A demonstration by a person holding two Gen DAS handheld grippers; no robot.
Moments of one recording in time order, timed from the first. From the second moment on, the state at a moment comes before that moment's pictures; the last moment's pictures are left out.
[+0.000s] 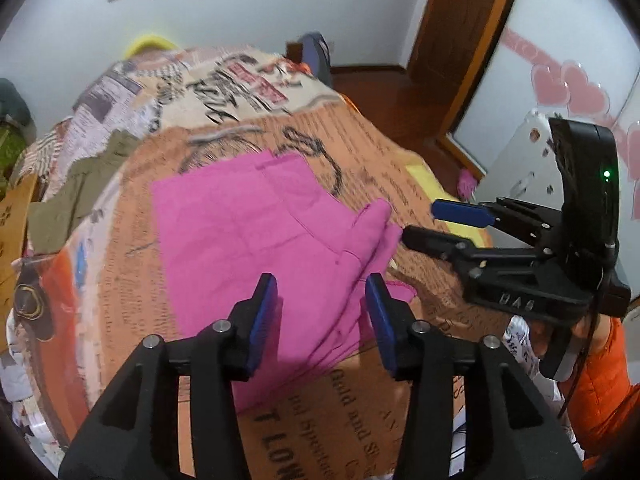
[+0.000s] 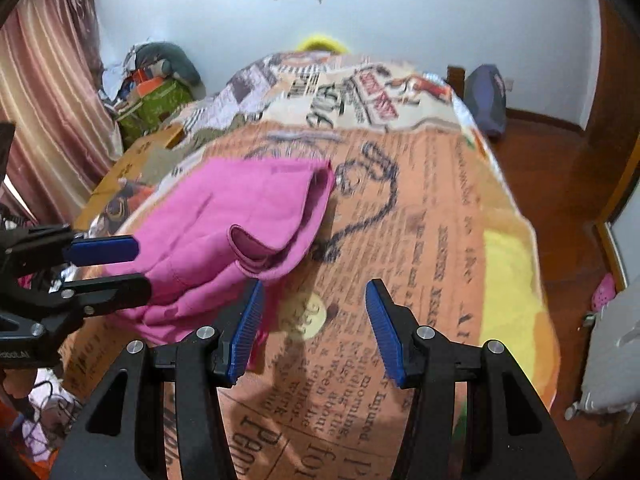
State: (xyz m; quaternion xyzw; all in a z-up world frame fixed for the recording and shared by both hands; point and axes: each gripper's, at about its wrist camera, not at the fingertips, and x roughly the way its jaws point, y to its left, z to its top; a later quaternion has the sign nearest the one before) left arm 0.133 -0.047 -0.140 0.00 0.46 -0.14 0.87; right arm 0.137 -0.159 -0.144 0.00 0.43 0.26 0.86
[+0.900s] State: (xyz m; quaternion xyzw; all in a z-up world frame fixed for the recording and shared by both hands) left arm 0.110 0.030 -0.197 -0.05 0.50 -0.07 0.86; right arm 0.140 -0.138 -0.185 0.02 0.47 0.27 0.84
